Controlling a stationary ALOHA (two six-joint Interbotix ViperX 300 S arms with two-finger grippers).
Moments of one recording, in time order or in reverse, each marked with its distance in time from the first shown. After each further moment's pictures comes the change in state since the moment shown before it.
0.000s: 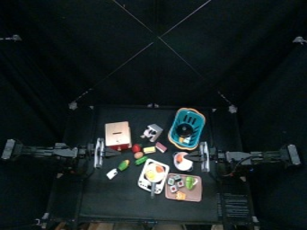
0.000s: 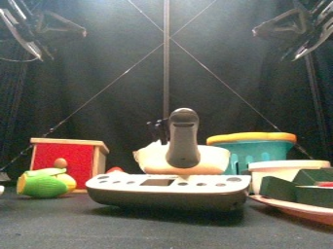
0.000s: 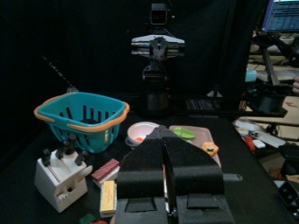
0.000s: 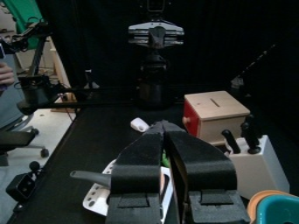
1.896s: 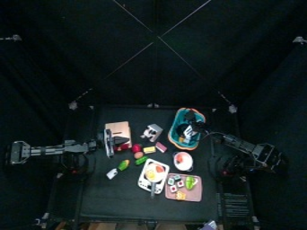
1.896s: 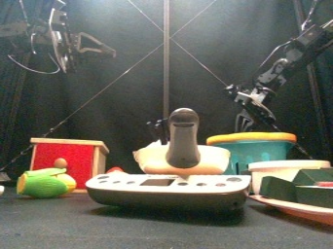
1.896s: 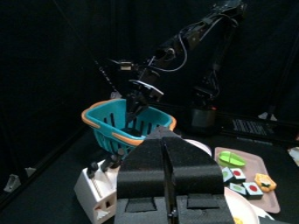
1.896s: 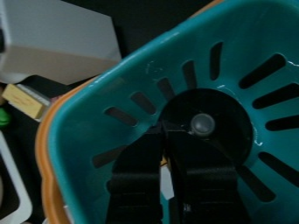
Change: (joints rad) left arm 0.215 0.264 -0.092 -0.043 -0.216 0.002; right arm -0.738 0.620 -0.360 0.107 0.683 0.129
